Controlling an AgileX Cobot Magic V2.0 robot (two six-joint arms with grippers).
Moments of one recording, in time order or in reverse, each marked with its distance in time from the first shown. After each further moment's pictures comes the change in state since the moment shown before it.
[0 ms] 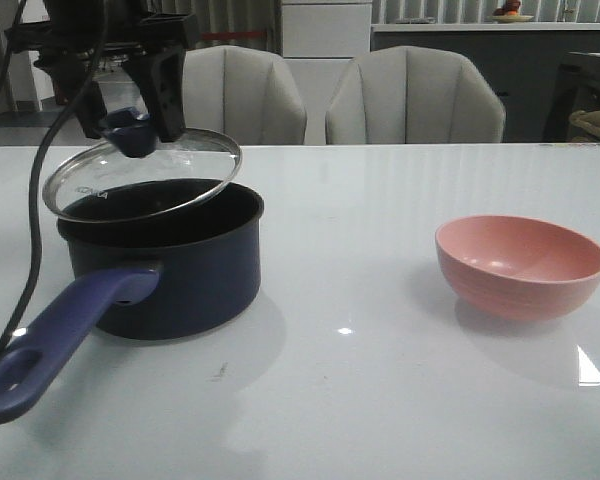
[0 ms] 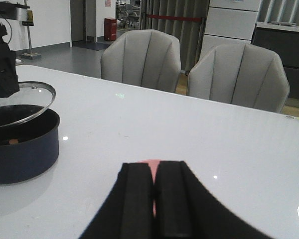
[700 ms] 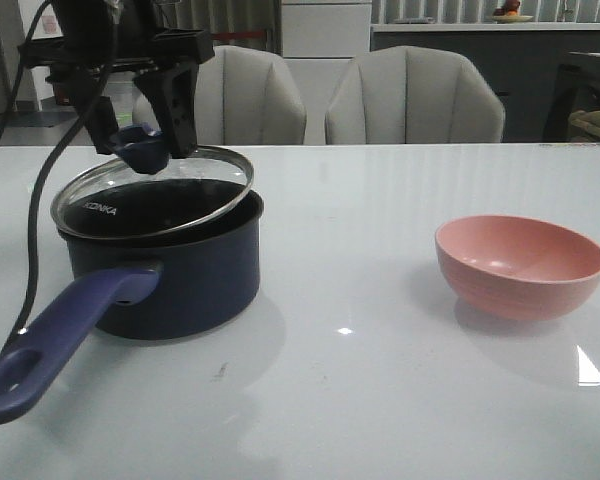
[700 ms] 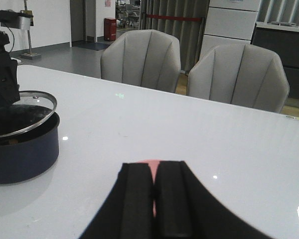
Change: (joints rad) left arm -0.021 0.000 0.036 -0.009 -0.008 0.000; right arm 0.000 0.000 0.000 0.000 0.000 0.000
